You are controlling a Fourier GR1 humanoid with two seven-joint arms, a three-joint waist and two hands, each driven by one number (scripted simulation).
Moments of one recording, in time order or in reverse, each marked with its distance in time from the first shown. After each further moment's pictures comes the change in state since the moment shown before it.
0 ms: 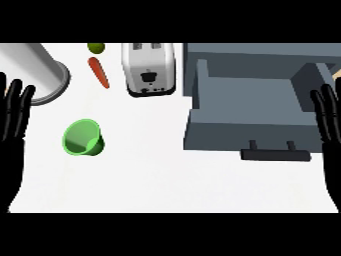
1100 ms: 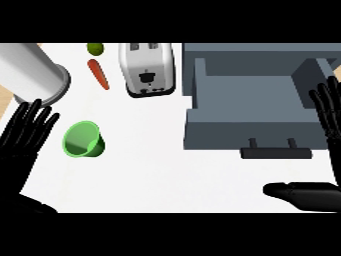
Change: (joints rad) left arm 0.091 0.102 0.135 0.306 0.440 -0.373 0.018; right arm -0.013 -0.071 -0.072 0.077 -0.011 0.103 0.003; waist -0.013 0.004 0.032
